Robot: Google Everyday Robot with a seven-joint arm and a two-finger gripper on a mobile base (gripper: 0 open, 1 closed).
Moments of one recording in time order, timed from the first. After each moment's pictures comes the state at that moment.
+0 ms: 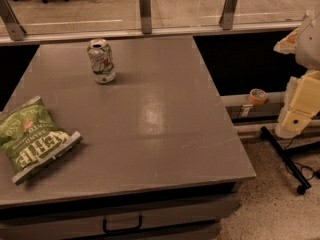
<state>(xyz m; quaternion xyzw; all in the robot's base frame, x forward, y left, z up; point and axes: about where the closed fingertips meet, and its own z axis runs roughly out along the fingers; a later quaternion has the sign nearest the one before) 0.438 -0.217 0.976 -0.60 0.78 -0.03 0.16</state>
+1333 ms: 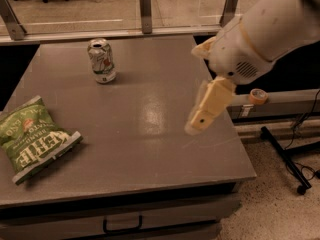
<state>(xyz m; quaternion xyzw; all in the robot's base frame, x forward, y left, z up) 0.466 -0.071 0.955 -0.64 0.70 0.10 0.28</state>
